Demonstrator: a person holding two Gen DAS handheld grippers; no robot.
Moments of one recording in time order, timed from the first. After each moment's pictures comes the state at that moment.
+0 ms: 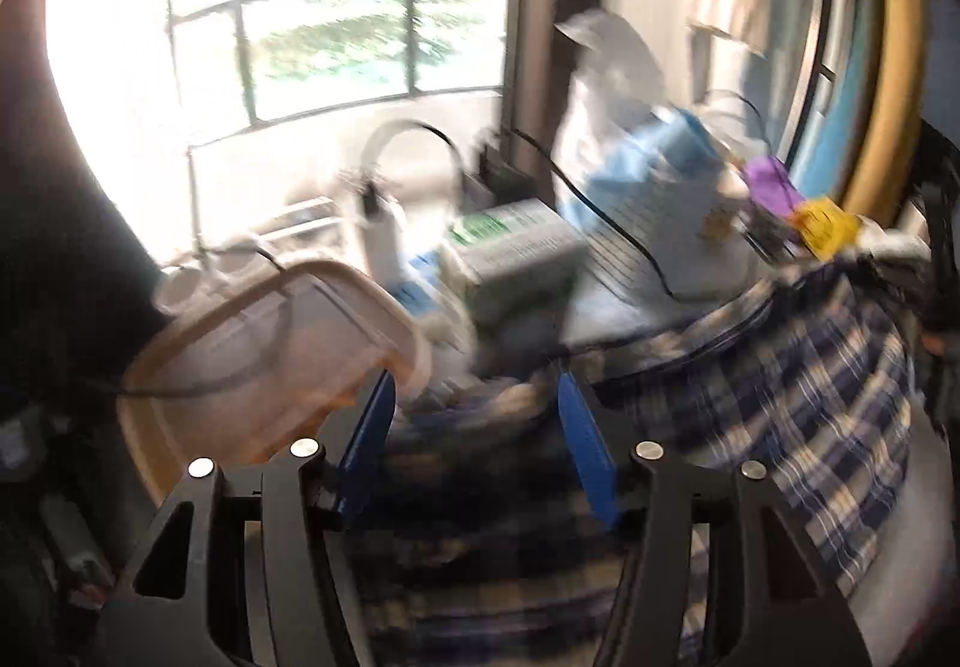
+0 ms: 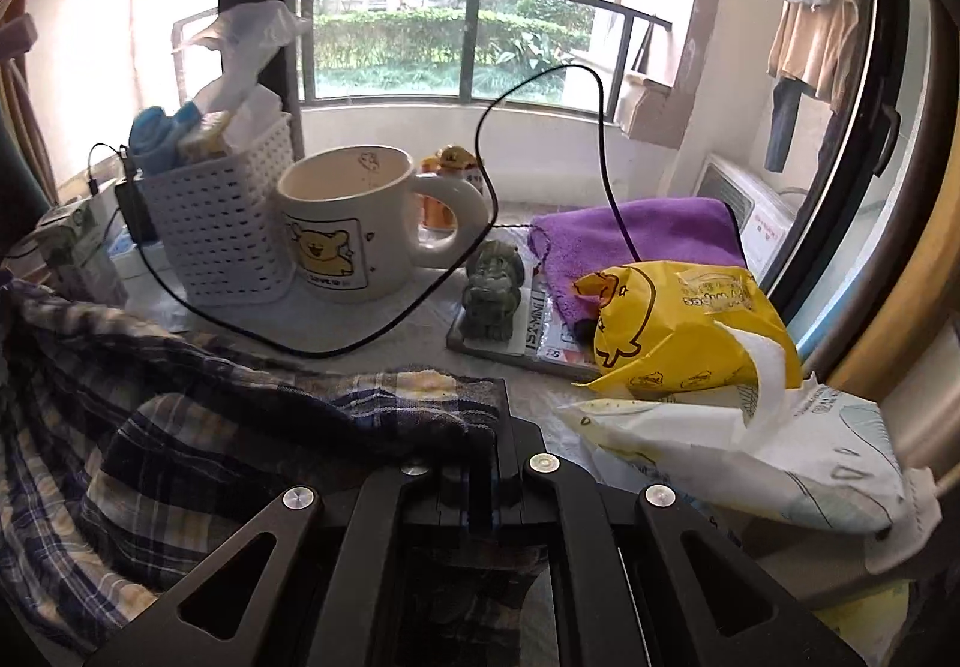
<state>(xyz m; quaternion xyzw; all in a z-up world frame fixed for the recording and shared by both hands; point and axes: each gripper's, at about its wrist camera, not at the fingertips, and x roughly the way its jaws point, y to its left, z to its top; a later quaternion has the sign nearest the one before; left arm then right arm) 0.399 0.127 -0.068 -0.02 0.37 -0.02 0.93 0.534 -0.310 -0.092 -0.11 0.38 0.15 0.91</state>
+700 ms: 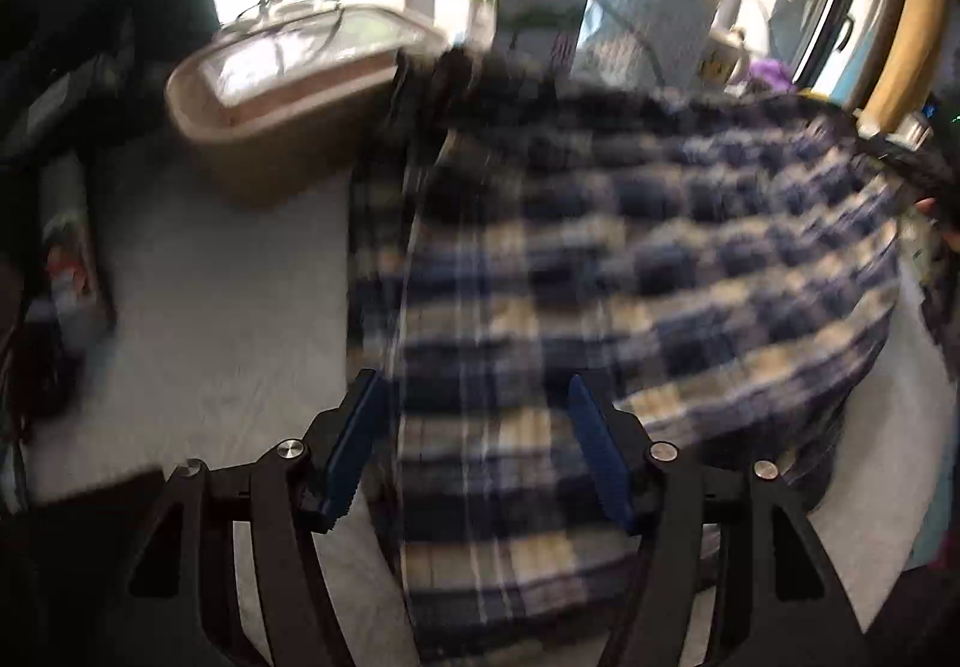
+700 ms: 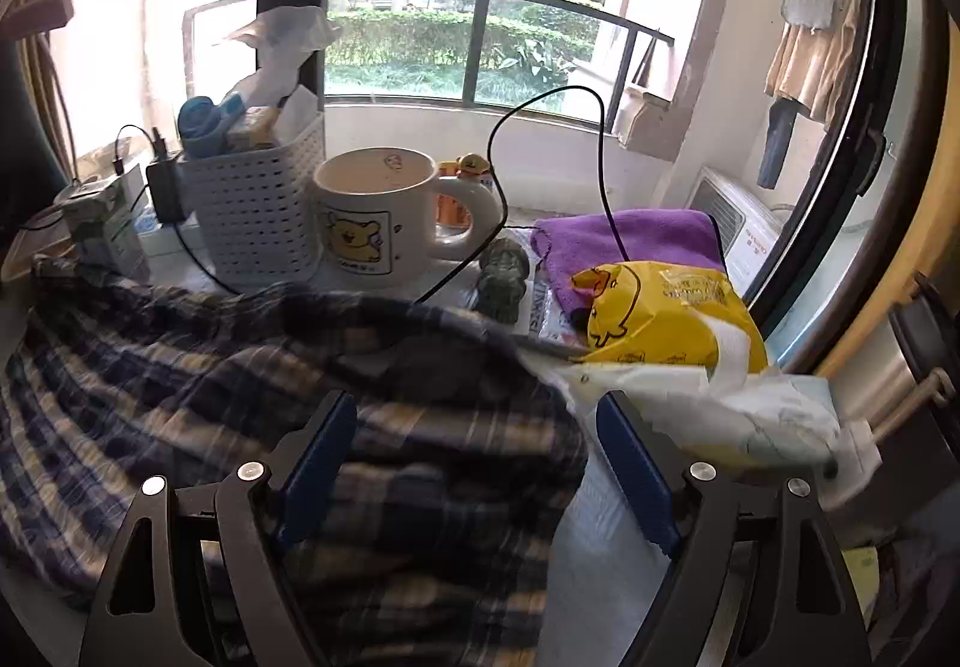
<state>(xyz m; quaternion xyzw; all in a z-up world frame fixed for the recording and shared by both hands) 0.281 0.121 -0.140 -0.05 0.49 0.00 0.87 0.477 -0.302 -0.071 -0.14 0.36 0.15 0.91</state>
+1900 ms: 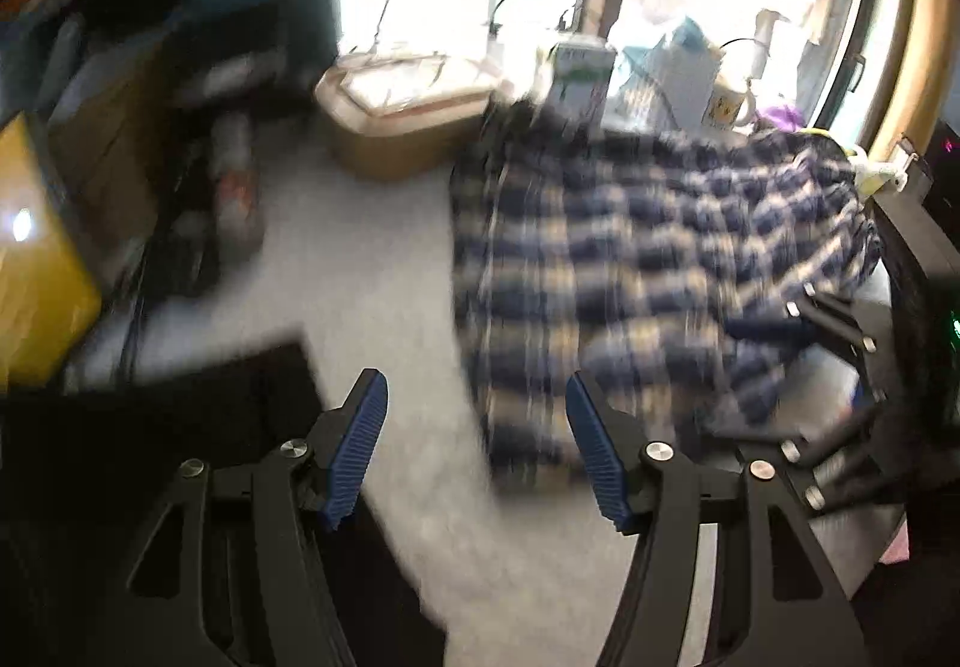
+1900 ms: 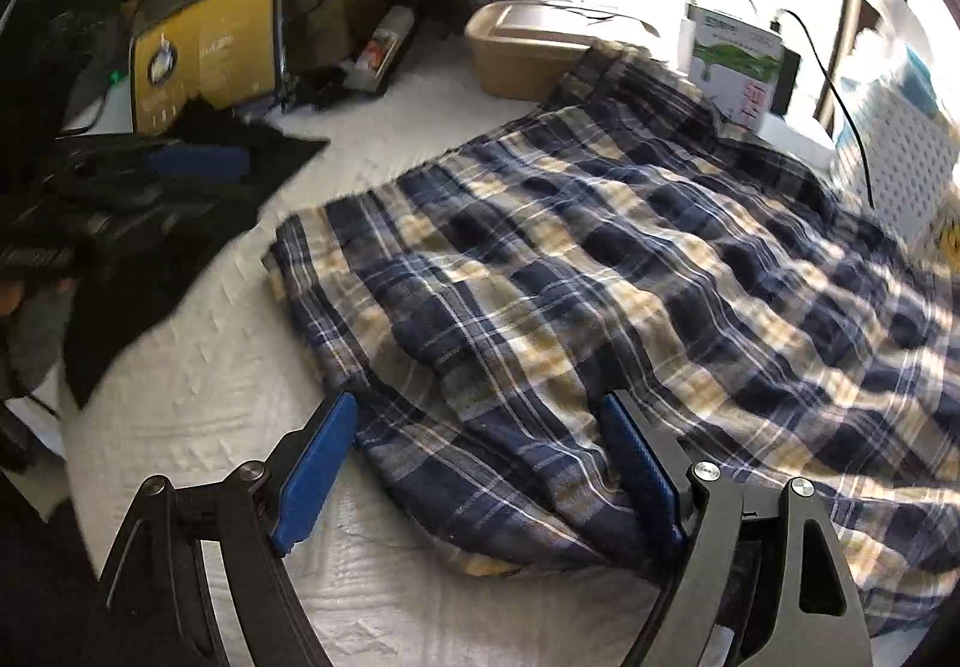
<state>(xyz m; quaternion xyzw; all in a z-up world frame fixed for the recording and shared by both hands) 0.218 0.134 -0.089 -0.06 0.44 0.04 0.90 0.291 -0.072 -0.141 -0.18 0.42 0.49 0.75</state>
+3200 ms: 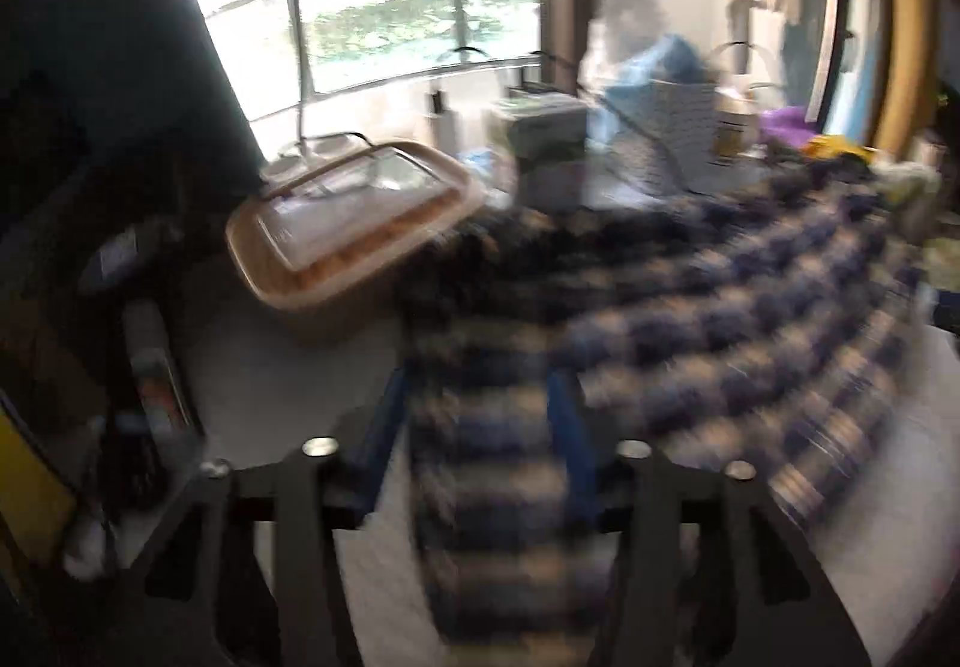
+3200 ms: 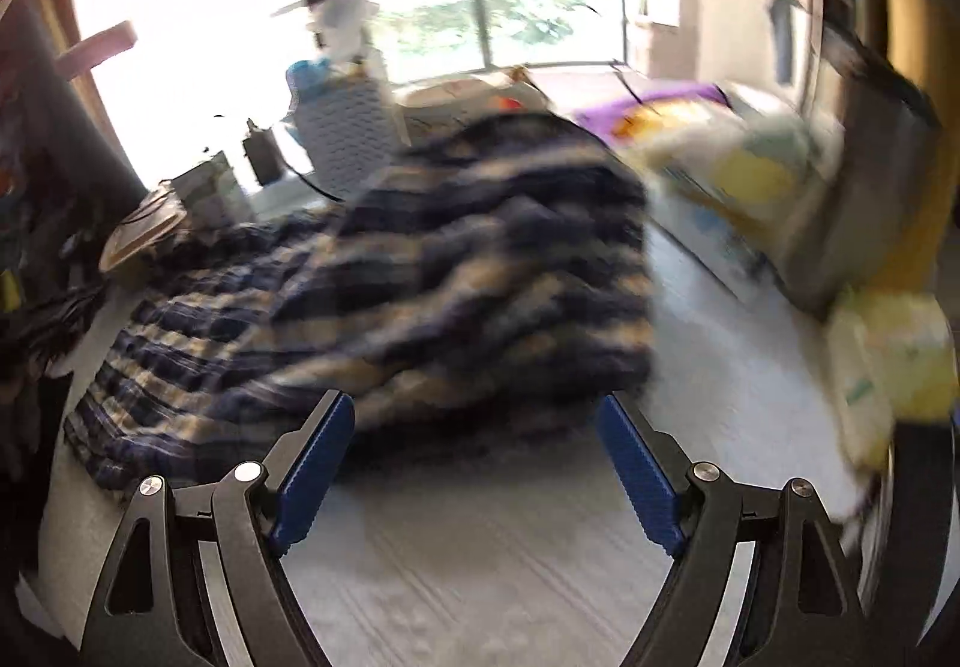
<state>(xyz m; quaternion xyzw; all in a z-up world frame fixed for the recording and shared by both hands) 0.286 0.110 -0.086 0.00 0.40 0.03 0.92 0.371 -0.335 -0.102 -0.01 0.43 0.17 0.89</state>
